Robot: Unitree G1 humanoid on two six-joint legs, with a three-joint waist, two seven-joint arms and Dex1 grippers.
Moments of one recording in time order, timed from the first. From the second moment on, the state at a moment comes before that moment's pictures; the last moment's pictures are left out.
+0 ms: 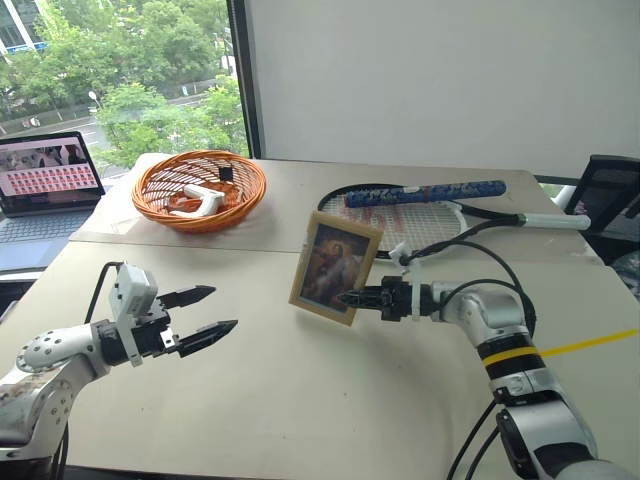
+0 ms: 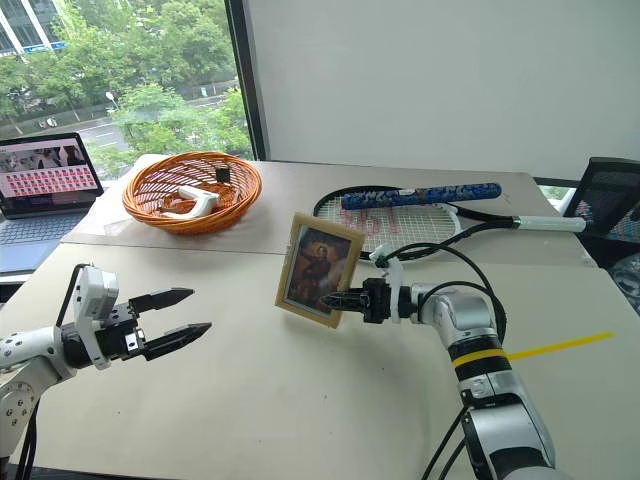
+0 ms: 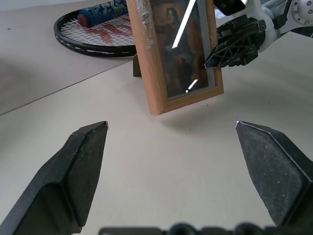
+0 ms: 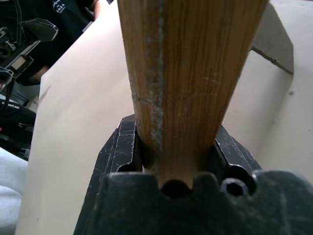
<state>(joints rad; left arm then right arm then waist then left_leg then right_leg) -0.05 0.82 0.35 -0.29 -0.69 0.50 -1.01 -0.72 -0.41 0.10 0.34 0.53 0.83 1.03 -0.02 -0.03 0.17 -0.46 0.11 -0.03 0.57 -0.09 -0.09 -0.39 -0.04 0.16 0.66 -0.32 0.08</state>
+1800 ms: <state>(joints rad) -0.04 0.67 0.20 -0.23 -0.47 0.46 -0.79 -0.06 -0.70 -0.26 -0.34 0.53 0.51 1.01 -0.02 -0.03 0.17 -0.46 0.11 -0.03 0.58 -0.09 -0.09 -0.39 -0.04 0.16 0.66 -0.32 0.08</state>
